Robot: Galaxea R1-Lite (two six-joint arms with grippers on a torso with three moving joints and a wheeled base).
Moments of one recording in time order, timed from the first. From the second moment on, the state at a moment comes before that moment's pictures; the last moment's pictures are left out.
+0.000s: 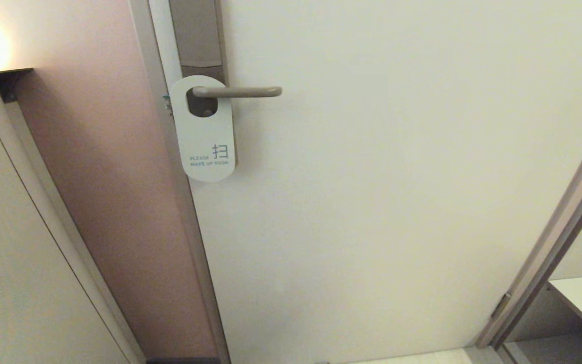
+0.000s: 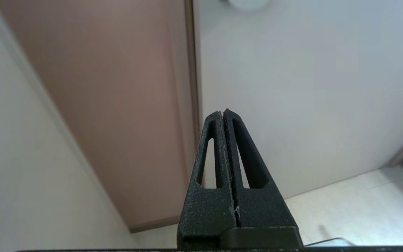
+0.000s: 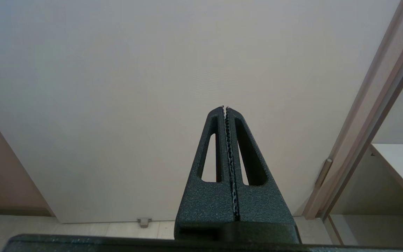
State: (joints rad) left arm -0.08 0.52 -0.46 0.05 -0.12 0.01; right arm 0.00 0.00 0.00 -0.01 0.01 0.03
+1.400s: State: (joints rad) left arm 0.01 1.42 -0.89 -0.32 -0.67 -0.07; right arm 0.00 0.00 0.00 -0.01 0.01 0.03
